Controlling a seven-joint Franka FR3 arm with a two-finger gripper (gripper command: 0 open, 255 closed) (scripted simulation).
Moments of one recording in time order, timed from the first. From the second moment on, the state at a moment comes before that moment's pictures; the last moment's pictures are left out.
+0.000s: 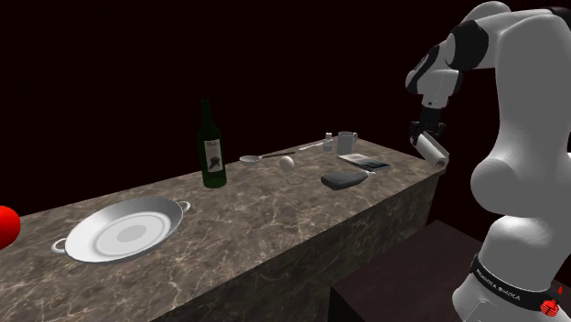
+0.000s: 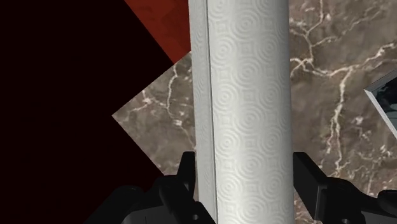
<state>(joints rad) -0.53 0.54 -0.33 -1.60 0.24 2.07 -0.34</state>
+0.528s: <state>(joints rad) -0.54 0.60 -0.32 -1.62 0.26 2.15 -0.36</state>
